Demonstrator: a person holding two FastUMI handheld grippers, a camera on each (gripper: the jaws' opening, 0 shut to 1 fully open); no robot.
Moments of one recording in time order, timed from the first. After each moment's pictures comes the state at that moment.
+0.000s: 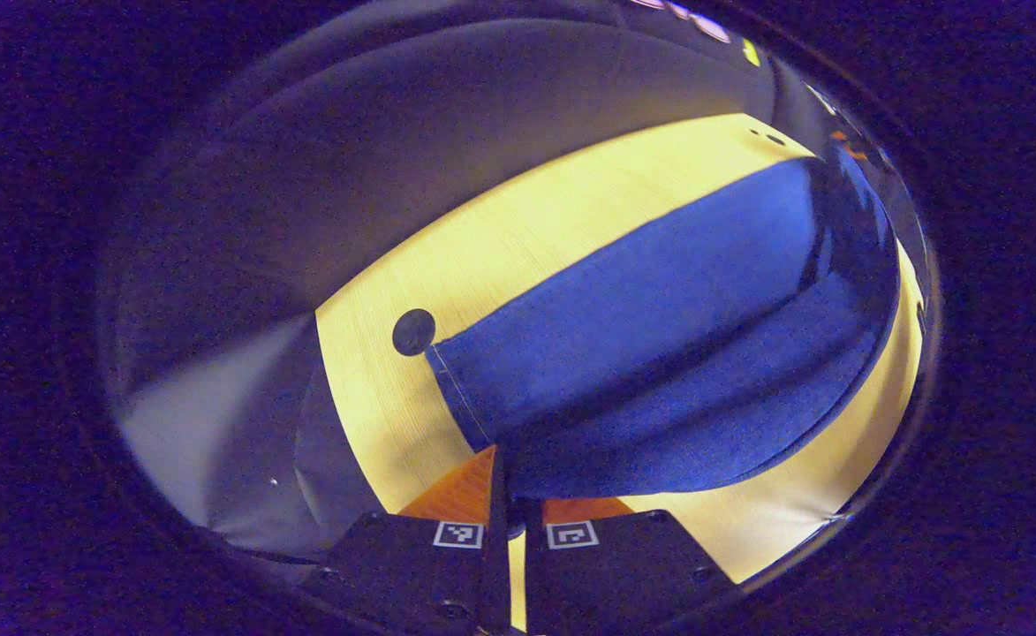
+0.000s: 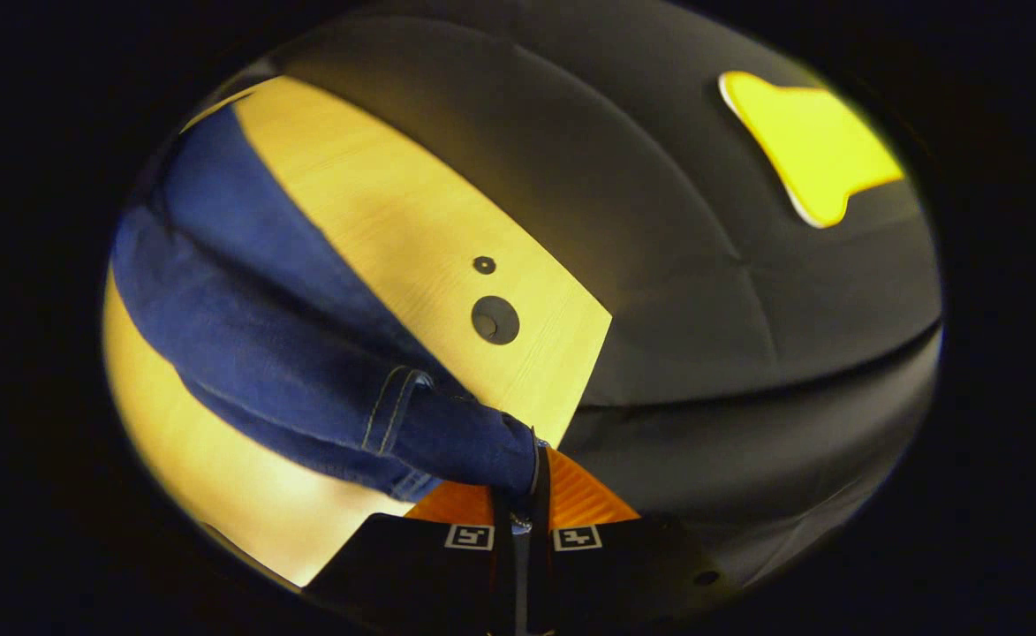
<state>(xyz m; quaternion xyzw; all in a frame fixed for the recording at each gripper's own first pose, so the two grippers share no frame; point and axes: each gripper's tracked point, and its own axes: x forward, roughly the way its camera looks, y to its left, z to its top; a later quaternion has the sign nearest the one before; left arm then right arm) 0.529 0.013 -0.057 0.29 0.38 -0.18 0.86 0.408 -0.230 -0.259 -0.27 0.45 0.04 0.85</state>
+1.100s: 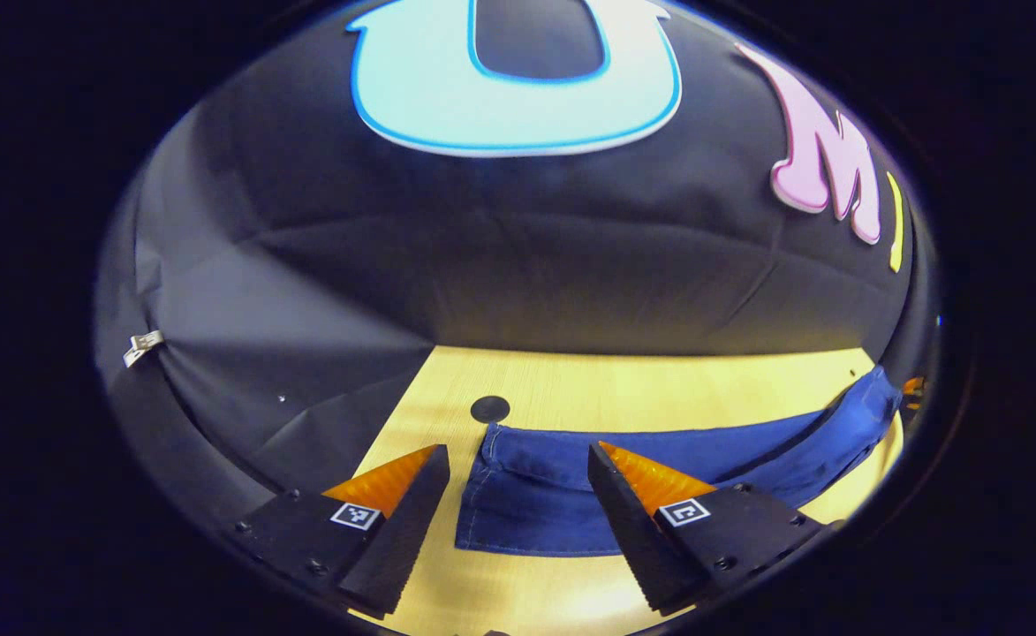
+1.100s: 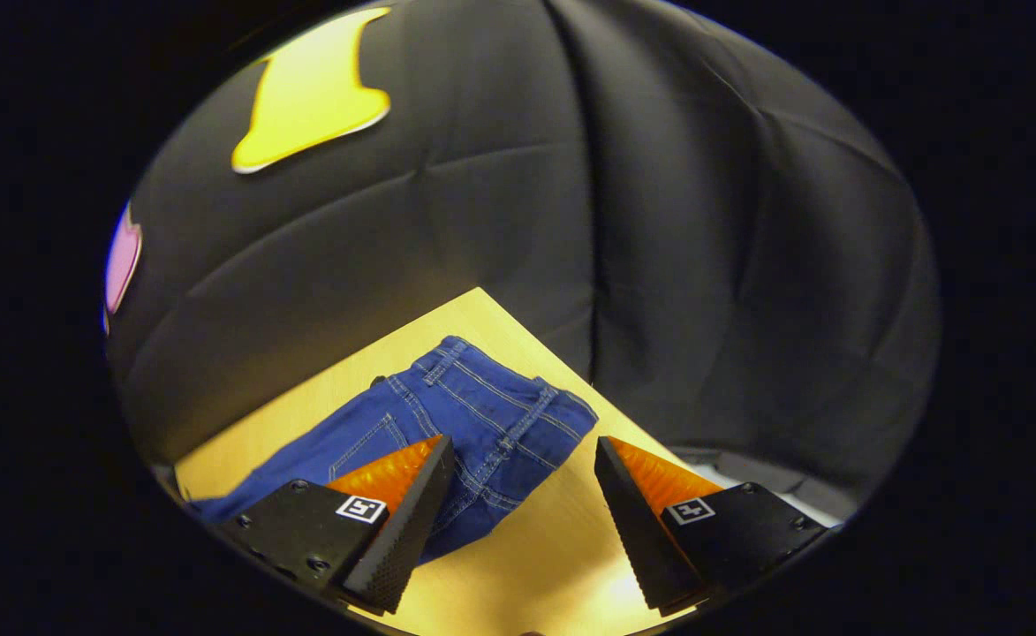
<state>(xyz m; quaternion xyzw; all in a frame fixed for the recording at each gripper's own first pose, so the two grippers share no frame) 0.467 0.022 0.042 0.02 0.11 -0.03 0.99 0.335 -0.250 -0.208 0.28 0.27 -0.25 0.89</state>
